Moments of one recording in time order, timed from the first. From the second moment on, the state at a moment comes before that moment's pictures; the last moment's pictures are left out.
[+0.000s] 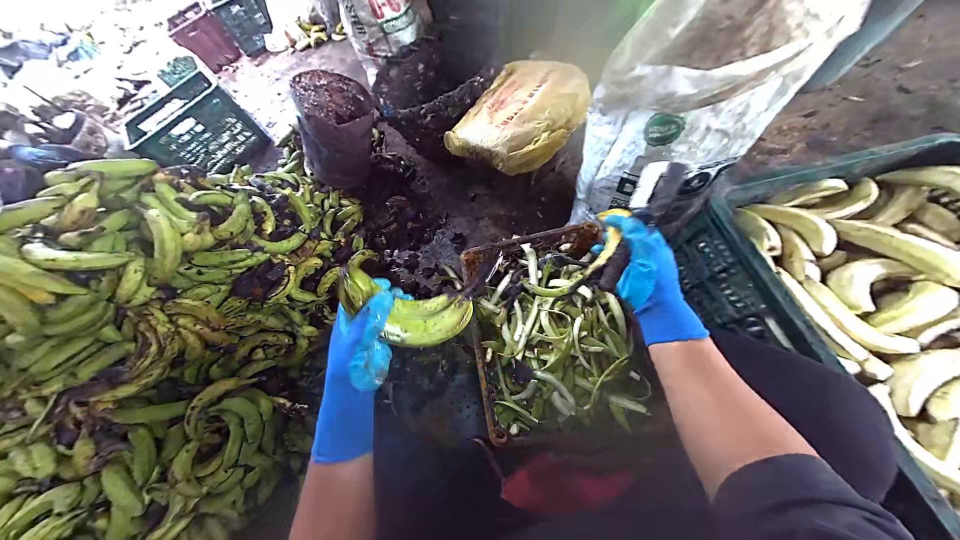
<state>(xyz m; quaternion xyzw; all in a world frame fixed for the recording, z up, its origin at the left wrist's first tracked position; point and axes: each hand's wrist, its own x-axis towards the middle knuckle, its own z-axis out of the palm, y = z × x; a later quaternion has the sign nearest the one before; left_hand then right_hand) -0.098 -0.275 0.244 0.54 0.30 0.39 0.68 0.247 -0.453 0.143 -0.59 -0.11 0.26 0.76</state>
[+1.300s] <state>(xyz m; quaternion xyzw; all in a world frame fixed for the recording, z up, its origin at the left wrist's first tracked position) 0.006 -0.295 0.242 0.42 0.04 0.27 0.87 0.187 -0.497 0.239 -0.59 -0.41 0.32 0.61</state>
